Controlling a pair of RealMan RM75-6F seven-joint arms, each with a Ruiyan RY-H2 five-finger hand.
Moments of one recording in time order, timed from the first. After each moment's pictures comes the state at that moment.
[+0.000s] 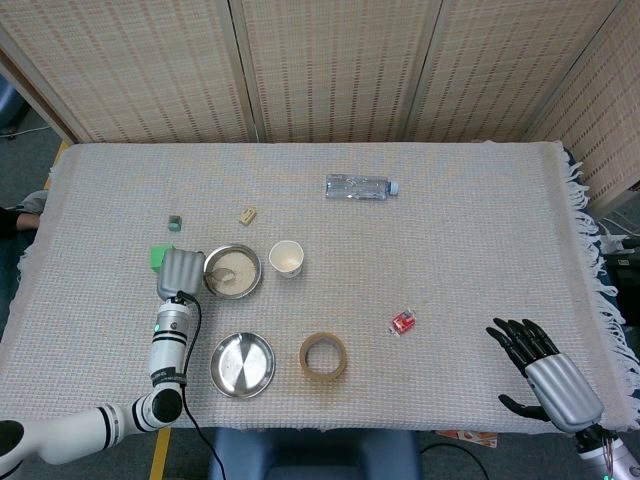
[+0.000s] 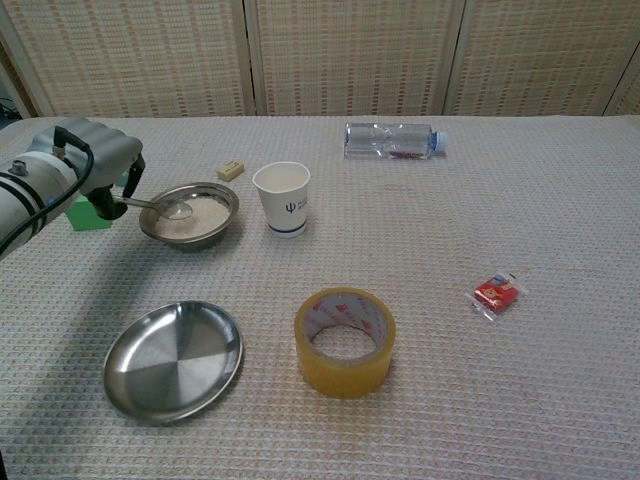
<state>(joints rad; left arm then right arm) -0.73 -1.69 -0.38 -1.40 0.72 1.15 1.24 0.11 -1.03 -0.13 -1.62 -1.80 1.46 0.12</state>
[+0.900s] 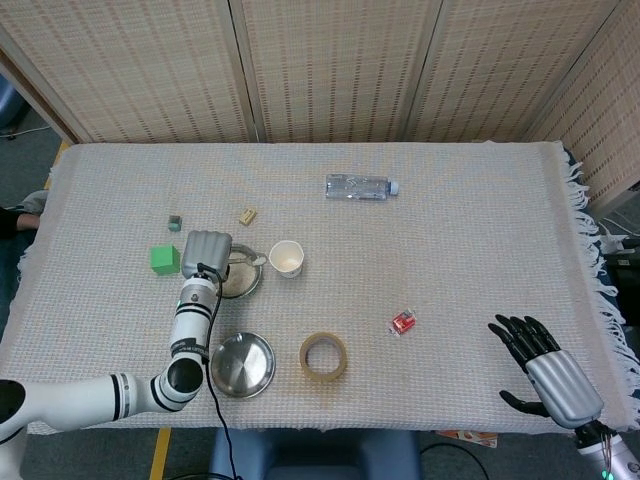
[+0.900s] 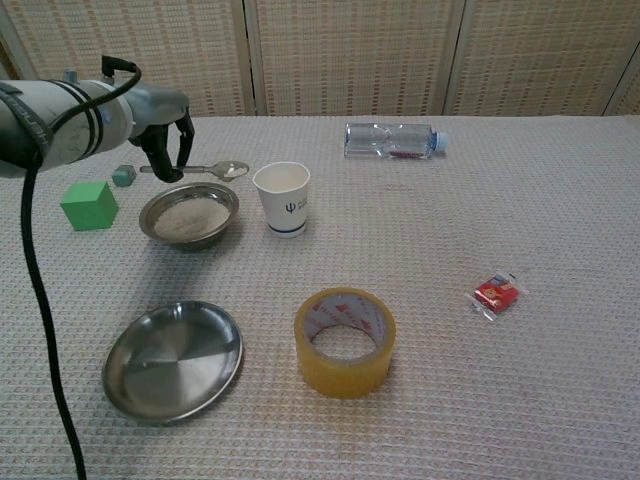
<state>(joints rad) -0.99 -1.60 -0.47 -1.56 0.28 1.17 1.24 0.12 -1.04 -0.12 -1.62 -1.77 1.44 0.11</state>
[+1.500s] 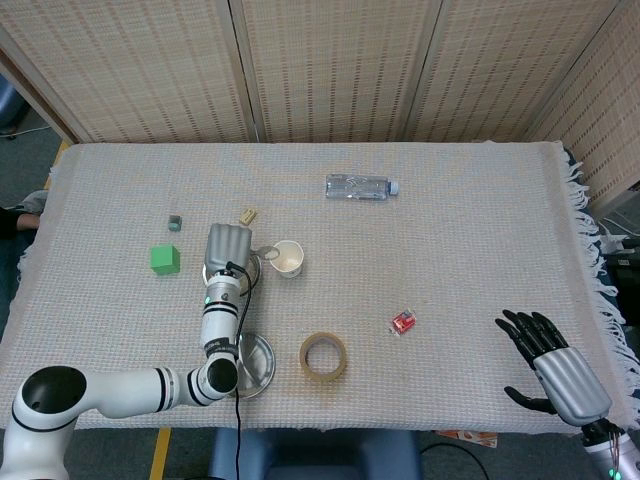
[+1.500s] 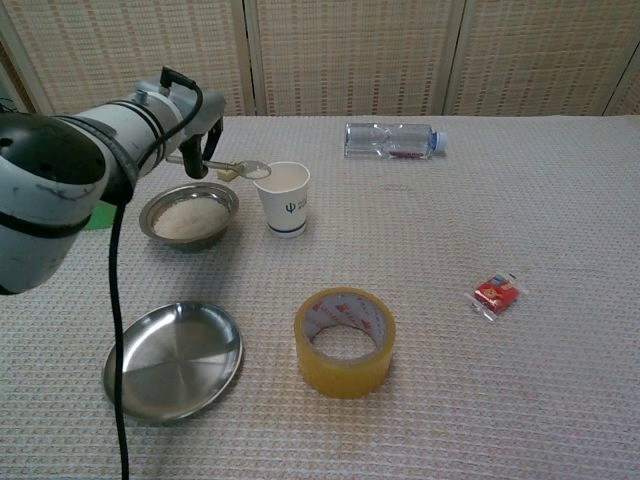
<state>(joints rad) -1.14 -1.75 -0.36 -1.35 0.33 1.27 1.27 0.11 -1.02 -0.11 -1.62 -1.77 1.47 0.14</state>
